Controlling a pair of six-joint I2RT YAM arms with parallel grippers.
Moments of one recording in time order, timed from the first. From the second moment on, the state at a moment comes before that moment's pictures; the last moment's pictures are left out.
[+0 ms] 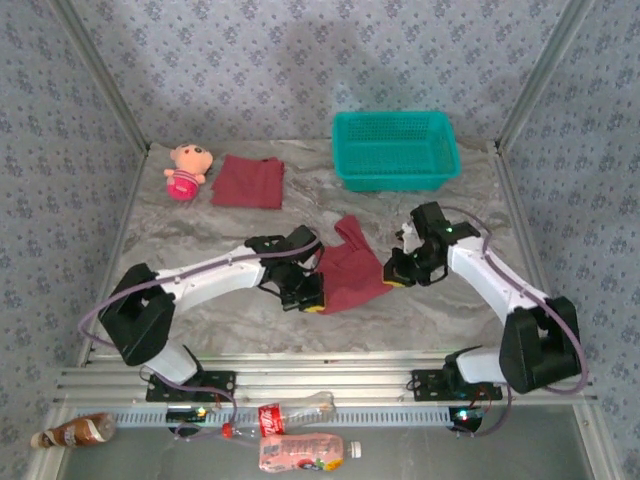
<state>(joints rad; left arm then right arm) -0.89 1.55 1.06 -0.74 0.41 -1.02 0.30 1.31 0.91 -0.91 -0.50 0.42</state>
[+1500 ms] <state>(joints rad) -0.37 2.06 1.64 -0.79 0.61 -0.69 0.30 2.02 1.56 -0.49 -0.52 0.60</state>
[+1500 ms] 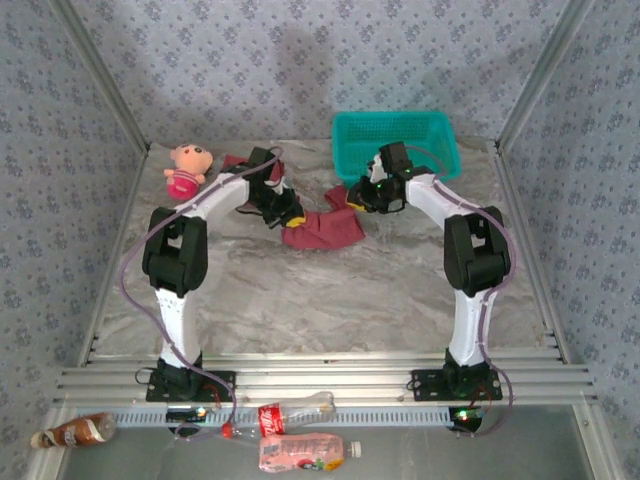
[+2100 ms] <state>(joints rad) -0.31 2.20 1.78 -0.77 0.56 -0.71 0.35 1.72 1.12 -0.17 -0.44 0.19</state>
